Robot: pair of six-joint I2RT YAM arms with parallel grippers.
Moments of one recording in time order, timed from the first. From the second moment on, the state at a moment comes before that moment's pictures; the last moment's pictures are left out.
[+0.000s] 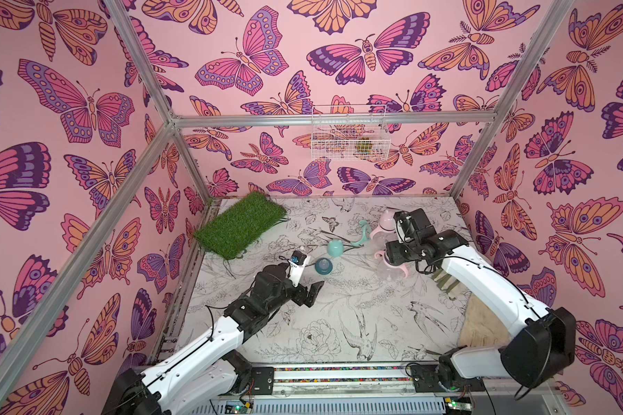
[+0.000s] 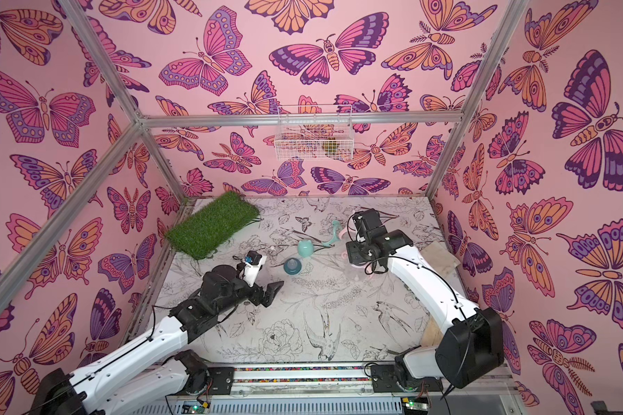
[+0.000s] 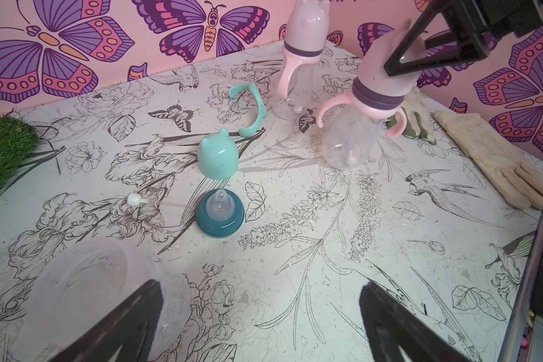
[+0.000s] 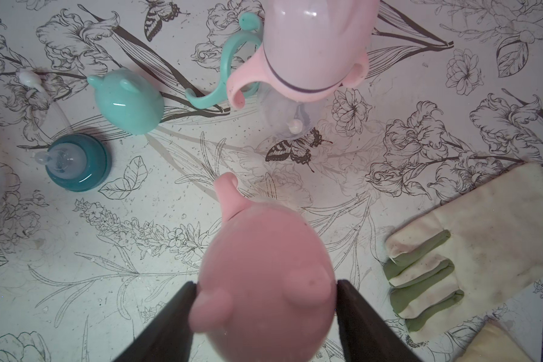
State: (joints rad) left arm -0.64 0.92 0.53 -0.05 0.09 -0.07; right arm 0.41 1.39 1.22 -0.84 0.15 0.18
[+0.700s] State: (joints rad) left arm -0.64 0.97 0.55 -0.04 0.11 -0.07; right arm 0.41 1.37 1.21 -0.84 0.09 0.18
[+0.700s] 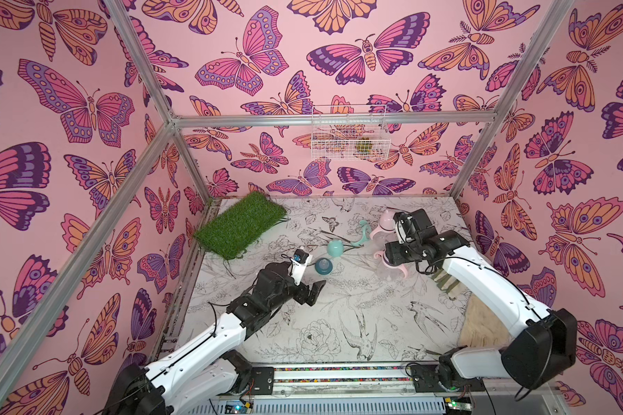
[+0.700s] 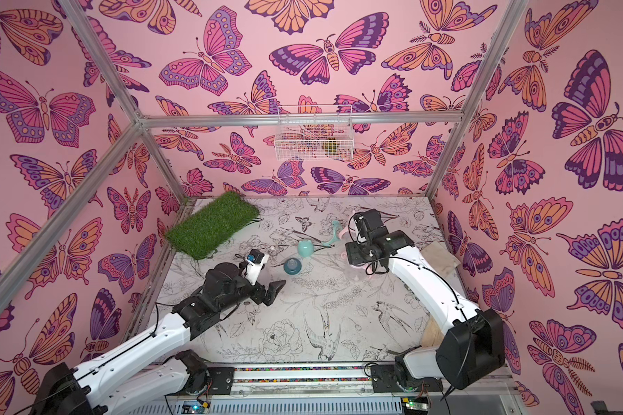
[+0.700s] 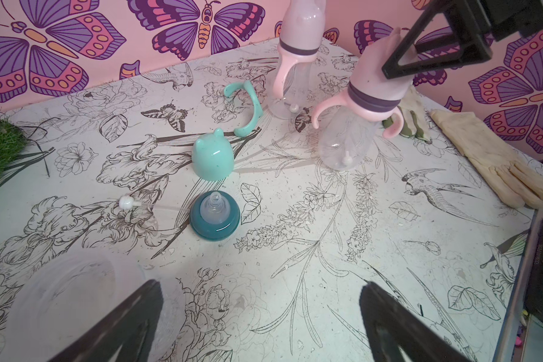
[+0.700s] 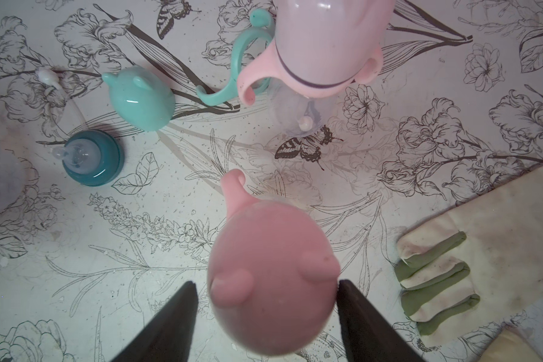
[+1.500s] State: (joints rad) left arm -0.81 1.57 1.17 0.09 -0.09 -0.16; right arm 0.16 1.19 1.08 -0.54 -0.13 0.27
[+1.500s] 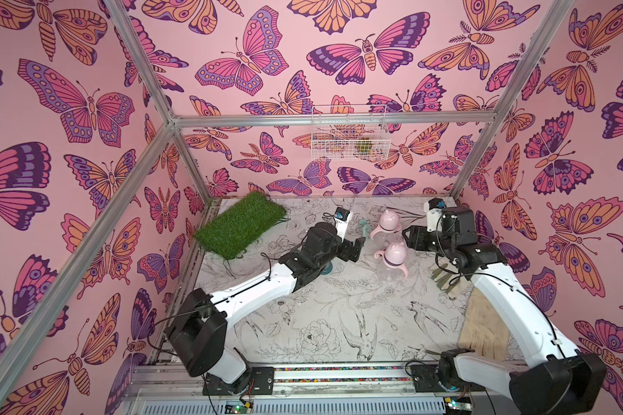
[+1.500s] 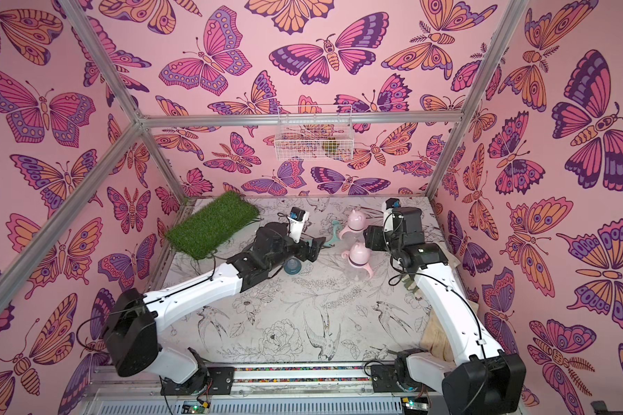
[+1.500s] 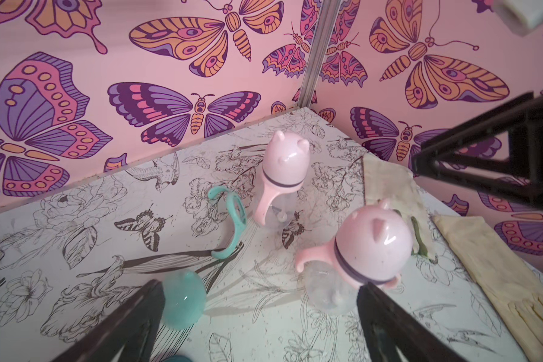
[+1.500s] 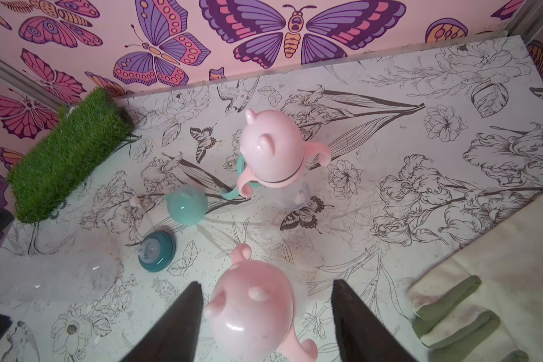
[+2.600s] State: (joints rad) left arm -1.00 1.93 1.51 0.04 -0.30 -0.18; right arm 0.14 1.16 0.81 -0.24 -0.23 0.37
